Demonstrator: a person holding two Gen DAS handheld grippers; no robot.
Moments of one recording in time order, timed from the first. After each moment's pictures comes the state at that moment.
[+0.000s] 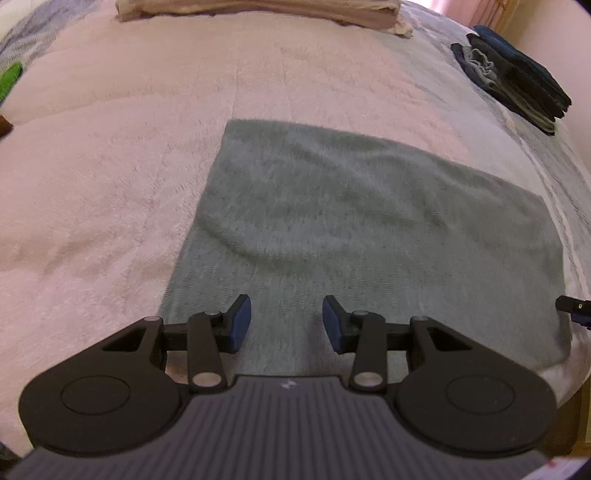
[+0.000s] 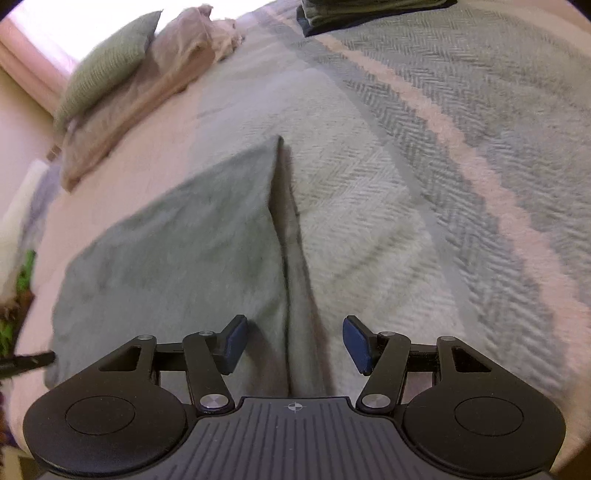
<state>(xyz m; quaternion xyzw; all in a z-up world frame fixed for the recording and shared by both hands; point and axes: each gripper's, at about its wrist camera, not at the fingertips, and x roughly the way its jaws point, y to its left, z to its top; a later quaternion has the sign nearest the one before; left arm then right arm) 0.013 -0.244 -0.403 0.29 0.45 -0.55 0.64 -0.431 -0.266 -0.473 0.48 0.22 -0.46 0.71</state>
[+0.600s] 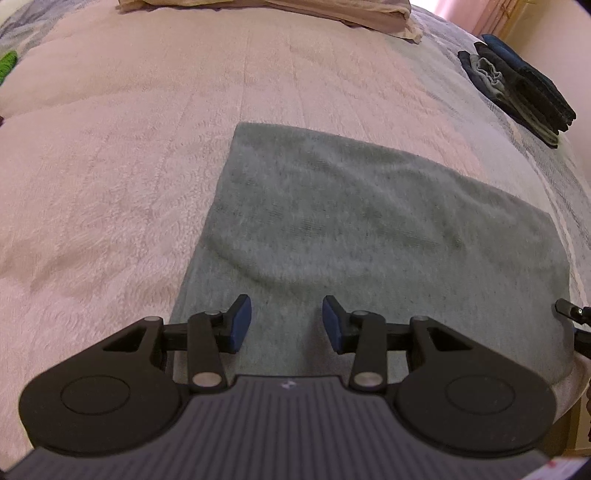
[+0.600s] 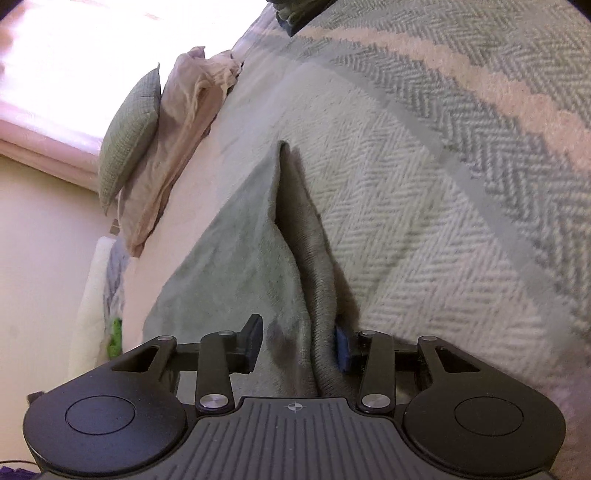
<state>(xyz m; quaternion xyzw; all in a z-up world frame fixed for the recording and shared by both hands) 0.038 -0.265 -0.416 0.27 0.46 -0.56 0.63 -0.455 -0.275 -0.510 0.61 0.09 -0.39 0.69</state>
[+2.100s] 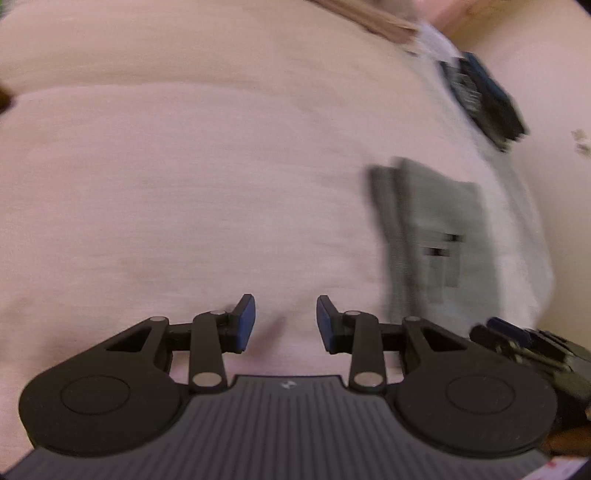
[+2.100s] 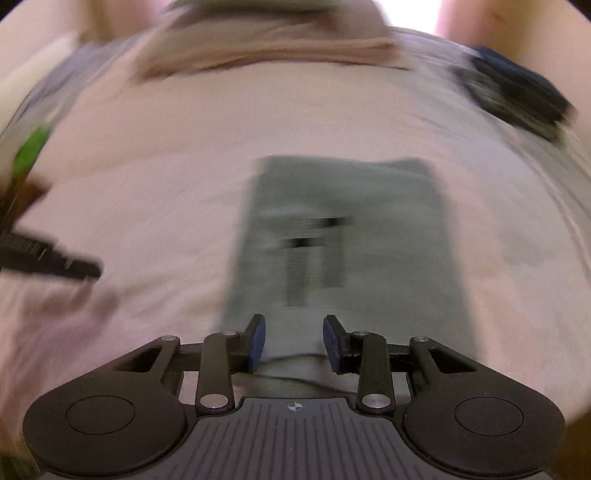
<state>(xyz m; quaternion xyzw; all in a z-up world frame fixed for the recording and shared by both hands) 0.281 -0.269 -0.408 0.24 0.55 -0.64 0.48 -0.012 -0.145 -0.392 0.33 0.37 -0.57 0.66</state>
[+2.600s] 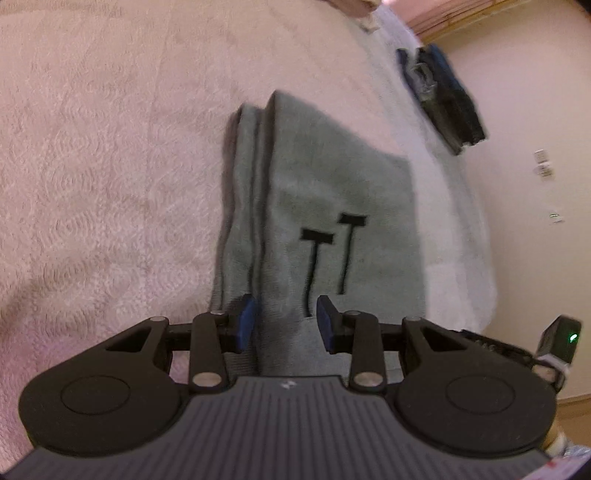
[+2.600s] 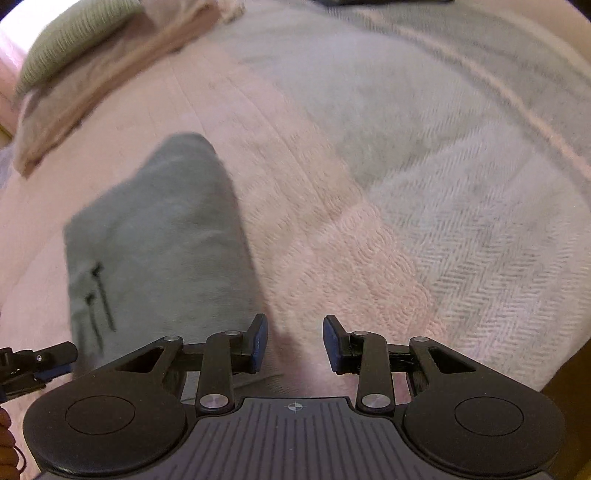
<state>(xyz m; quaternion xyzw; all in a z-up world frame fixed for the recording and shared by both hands) 0.156 -0.291 -0.449 0.18 0.61 -0.64 0.44 -0.180 -0.209 -0.430 0.50 0.32 -0.57 0.58</state>
